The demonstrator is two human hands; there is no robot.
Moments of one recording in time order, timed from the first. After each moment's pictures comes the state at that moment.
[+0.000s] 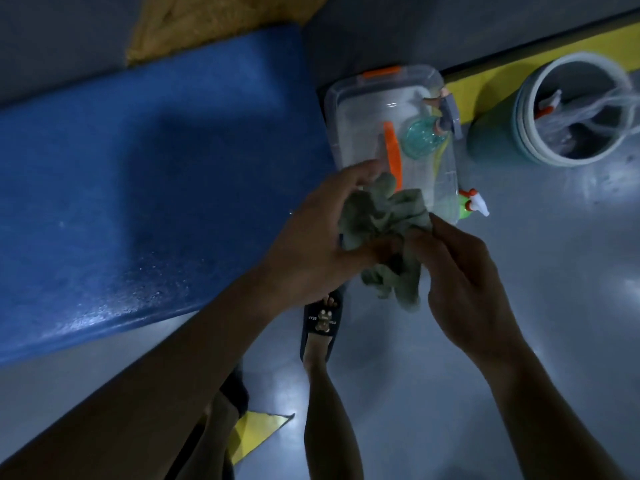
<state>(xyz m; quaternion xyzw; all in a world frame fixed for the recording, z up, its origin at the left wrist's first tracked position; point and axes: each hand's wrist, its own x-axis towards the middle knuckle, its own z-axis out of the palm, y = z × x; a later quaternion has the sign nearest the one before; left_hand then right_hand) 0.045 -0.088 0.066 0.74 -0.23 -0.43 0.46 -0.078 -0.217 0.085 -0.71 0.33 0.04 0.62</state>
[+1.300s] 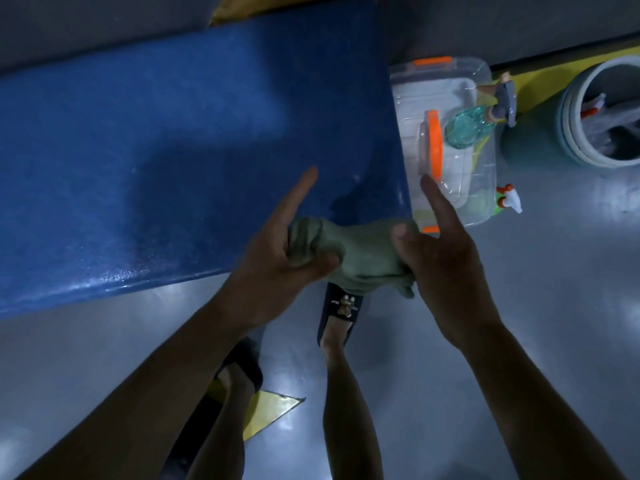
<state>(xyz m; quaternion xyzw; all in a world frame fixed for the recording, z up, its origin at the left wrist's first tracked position) 0.027 0.059 0.056 0.69 -0.07 -0.46 0.56 -0.078 -0.135 0.061 -0.71 0.38 0.08 0.59</state>
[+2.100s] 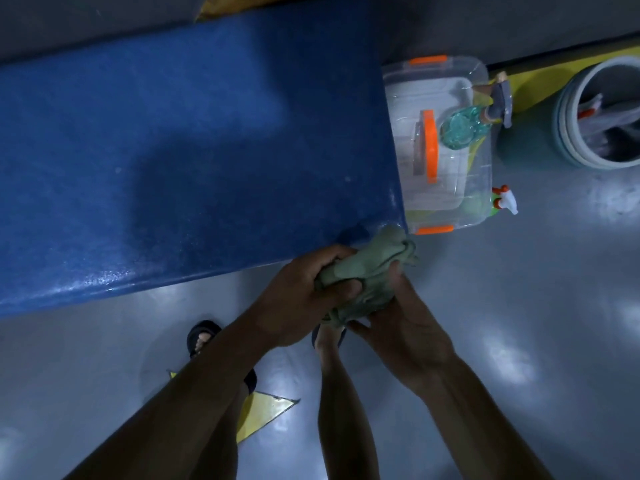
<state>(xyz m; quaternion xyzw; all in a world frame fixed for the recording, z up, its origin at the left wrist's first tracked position) -0.009 0.037 0.033 0.66 -0.11 -0.52 0.53 -0.119 -0.096 0.034 -0.25 0.42 0.13 0.87</state>
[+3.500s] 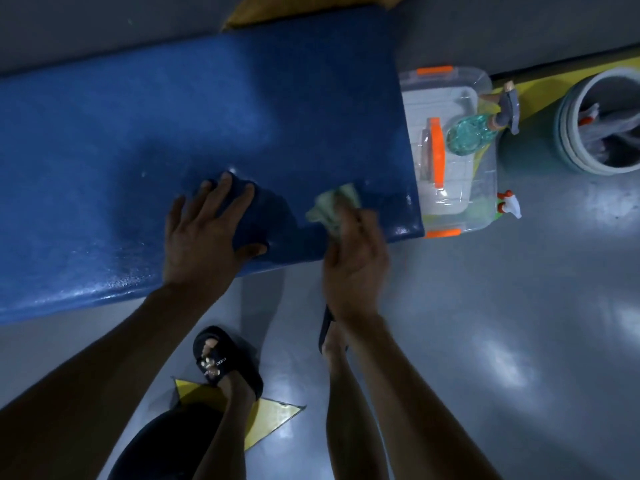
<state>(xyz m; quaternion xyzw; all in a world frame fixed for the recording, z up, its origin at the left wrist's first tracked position) 0.076 0.143 -0.004 0.94 -0.28 -0.19 0.04 -0.040 -0.029 -0.020 -0.90 0.30 -0.09 0.30</state>
